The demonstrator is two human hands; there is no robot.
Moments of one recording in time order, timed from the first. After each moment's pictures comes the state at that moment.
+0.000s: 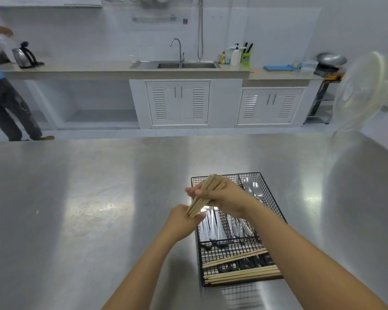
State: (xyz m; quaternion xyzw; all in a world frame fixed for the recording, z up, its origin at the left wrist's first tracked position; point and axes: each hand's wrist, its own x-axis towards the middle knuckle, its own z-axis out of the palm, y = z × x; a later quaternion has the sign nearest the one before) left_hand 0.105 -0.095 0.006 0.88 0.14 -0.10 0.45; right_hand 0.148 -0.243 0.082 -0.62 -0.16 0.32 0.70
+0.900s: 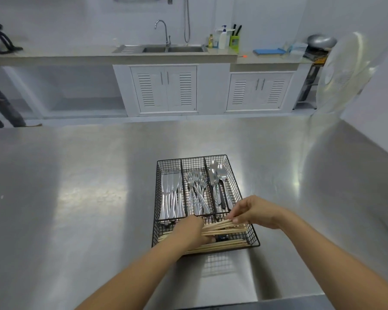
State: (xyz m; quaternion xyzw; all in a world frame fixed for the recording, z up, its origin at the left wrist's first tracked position) left_hand 0.075 -0.241 -0.011 0.97 -0.02 -0.22 0.12; right_hand 0.147 -0.449 0.002 -0.74 -0.10 0.39 0.53
